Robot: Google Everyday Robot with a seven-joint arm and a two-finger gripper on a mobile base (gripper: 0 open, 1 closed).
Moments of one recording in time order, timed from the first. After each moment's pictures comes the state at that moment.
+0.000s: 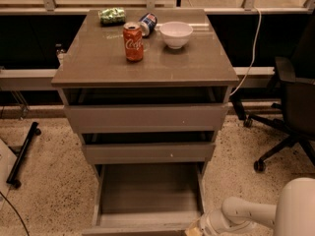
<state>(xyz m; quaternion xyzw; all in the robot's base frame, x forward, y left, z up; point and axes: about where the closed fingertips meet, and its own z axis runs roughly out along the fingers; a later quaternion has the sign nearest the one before) 0.411 -0.158 0.208 -0.37 0.87 0.29 0.13</state>
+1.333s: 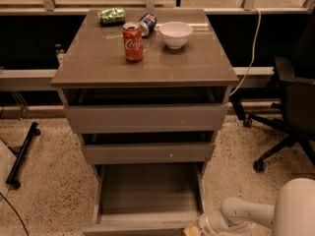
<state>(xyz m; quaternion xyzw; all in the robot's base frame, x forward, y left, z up) 0.416 -0.154 0.199 -0.36 0.88 0.29 0.14</state>
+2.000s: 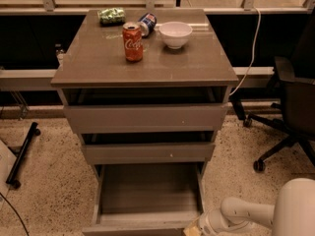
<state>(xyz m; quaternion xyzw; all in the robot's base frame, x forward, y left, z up) 0.416 -0.154 0.199 -0.36 0.88 0.29 0.14</state>
